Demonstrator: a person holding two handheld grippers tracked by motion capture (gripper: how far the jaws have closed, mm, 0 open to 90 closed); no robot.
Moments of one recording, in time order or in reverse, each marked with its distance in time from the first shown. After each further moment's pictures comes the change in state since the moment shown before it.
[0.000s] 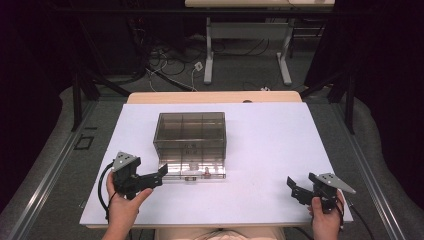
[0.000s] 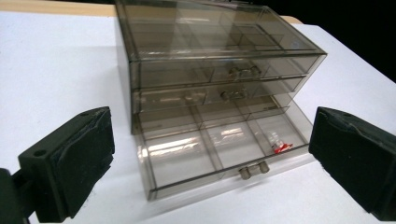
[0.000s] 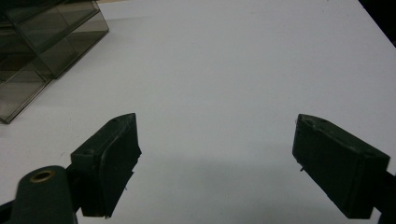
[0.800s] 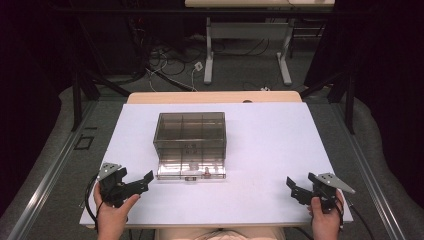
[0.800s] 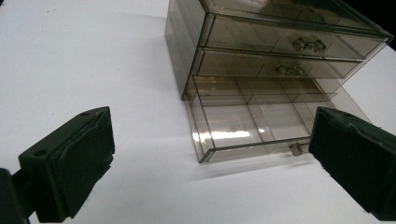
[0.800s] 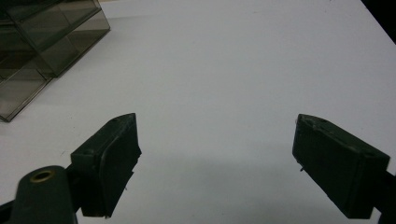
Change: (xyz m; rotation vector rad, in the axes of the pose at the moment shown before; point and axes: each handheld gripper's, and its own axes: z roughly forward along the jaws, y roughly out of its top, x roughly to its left) left arm 0.037 -0.030 -0.005 0.016 0.073 -0.081; right arm 0.001 0.000 0.000 0.004 0.004 -0.001
